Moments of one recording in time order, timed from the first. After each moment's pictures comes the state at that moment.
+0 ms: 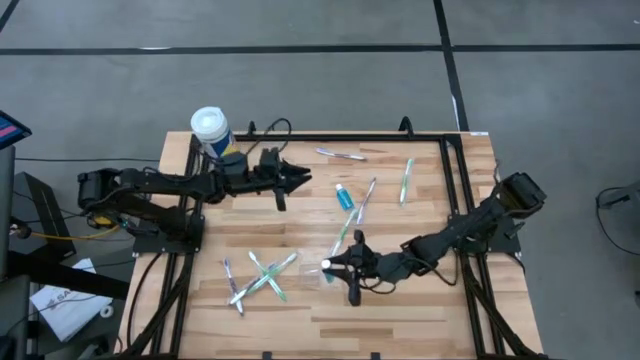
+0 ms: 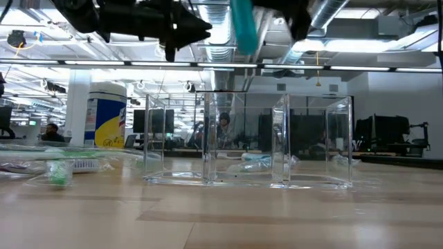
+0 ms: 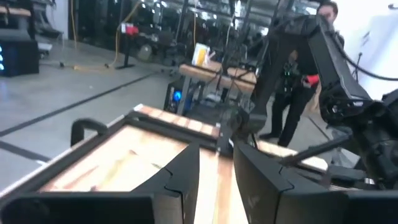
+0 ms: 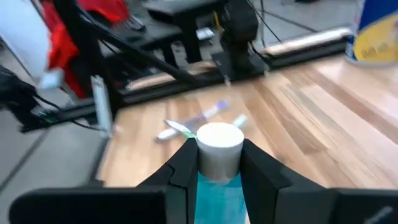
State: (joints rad) left arm 0.22 1.26 0.64 0.63 0.03 -0.24; right arm 0.49 1.64 0.91 0.43 0.53 0.39
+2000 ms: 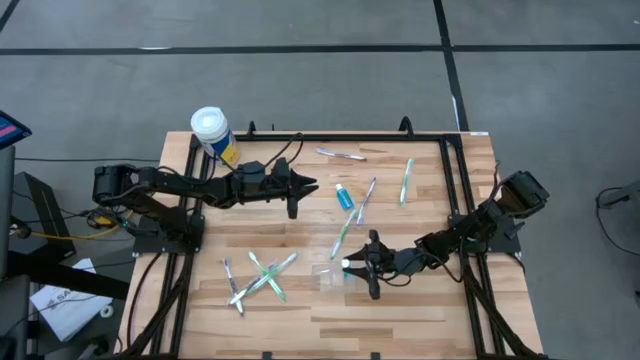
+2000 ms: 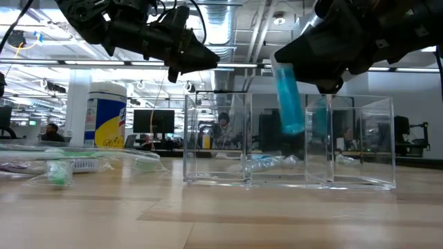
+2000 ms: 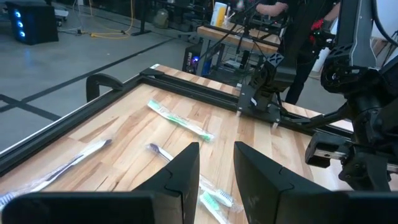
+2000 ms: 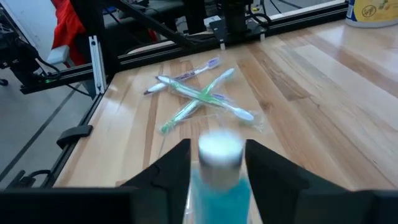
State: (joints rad) left arm 0.18 1.40 0.64 0.61 -0.06 -0.21; right arm 0.50 1.61 0.55 0.74 0.48 0.39
